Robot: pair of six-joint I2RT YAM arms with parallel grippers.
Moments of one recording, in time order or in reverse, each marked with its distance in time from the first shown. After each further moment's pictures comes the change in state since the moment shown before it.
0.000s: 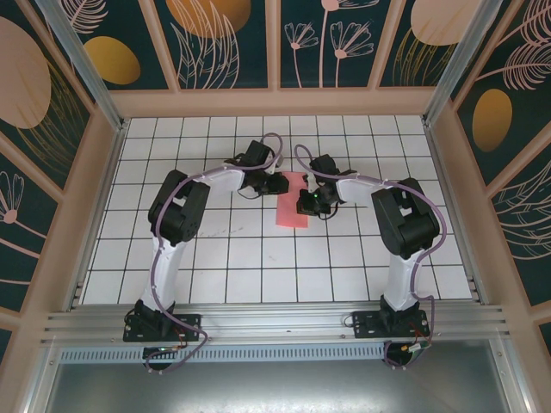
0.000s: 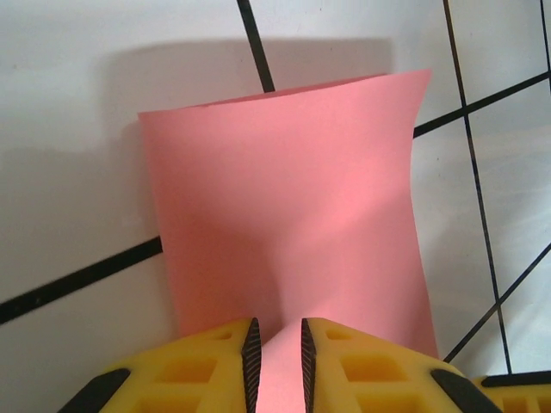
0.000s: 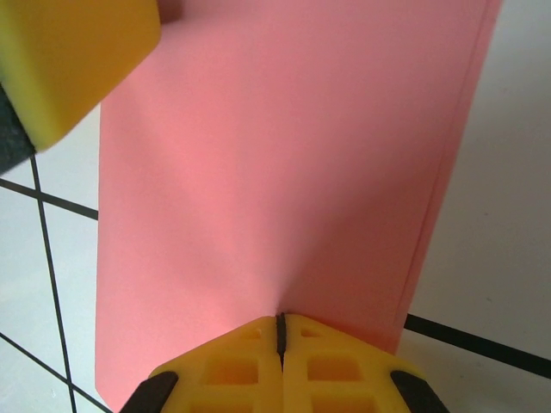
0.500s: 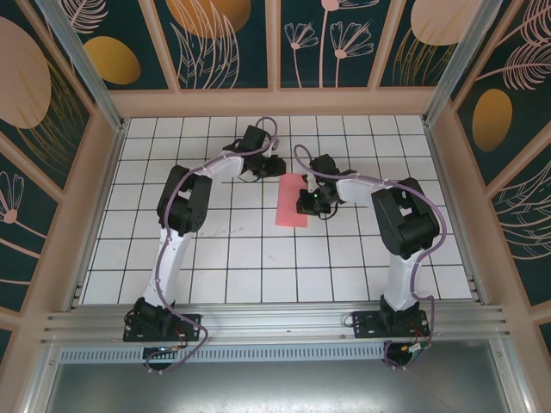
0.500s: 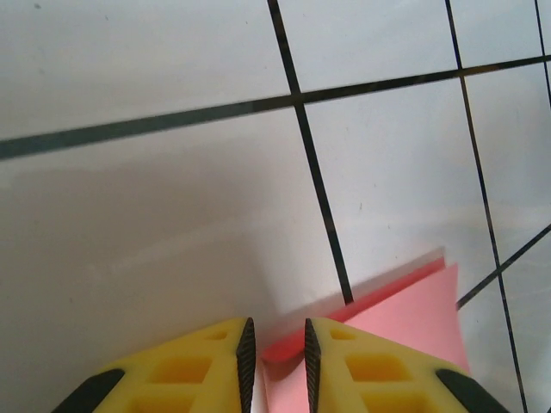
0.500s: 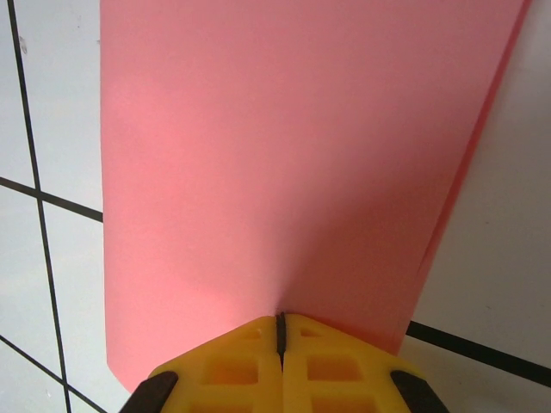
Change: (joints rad) left arm 0.067 0.172 0.297 -0.076 -0.016 0.003; right arm 0.000 0.000 0.000 0.004 0.004 -0.015
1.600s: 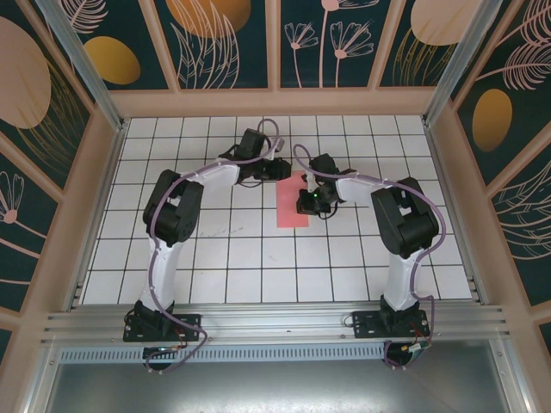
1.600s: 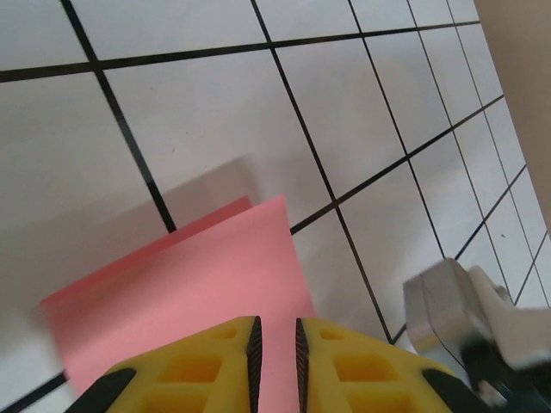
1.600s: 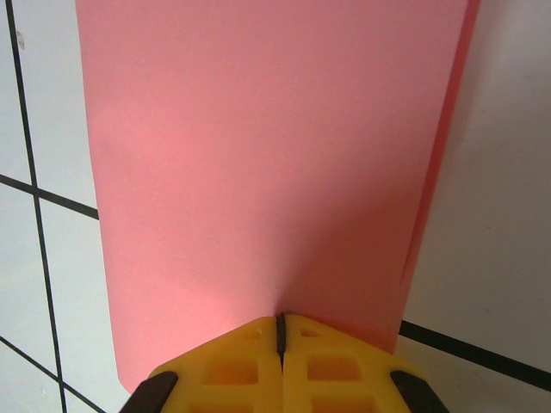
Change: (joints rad) left arm -0.045 -0.201 -0.274 0.219 0.111 -0.010; right arm 0.000 0.007 0.015 -0.019 0.003 -0.019
